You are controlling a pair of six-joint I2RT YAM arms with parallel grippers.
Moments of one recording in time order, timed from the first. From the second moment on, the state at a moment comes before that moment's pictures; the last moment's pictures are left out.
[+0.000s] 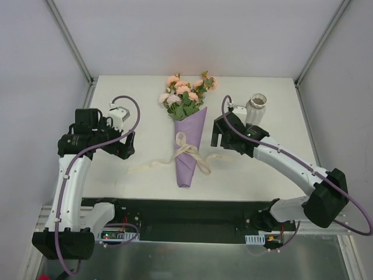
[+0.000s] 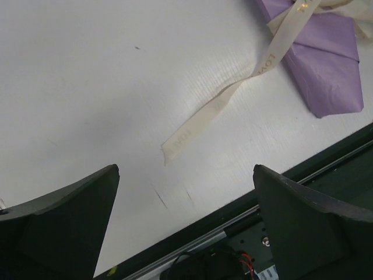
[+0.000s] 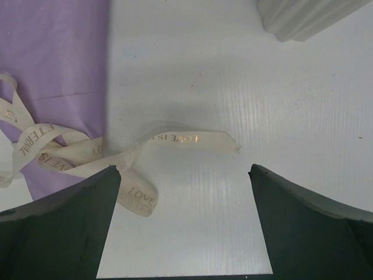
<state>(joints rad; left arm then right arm) 0.02 0.96 1.12 -1.05 0.42 0.33 0.74 1.33 1.13 -0.78 0.46 0.67</state>
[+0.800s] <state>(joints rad) -0.37 1.37 1.10 -0.95 0.40 0.43 0.75 1.48 0.96 -0.52 0.33 0.82</state>
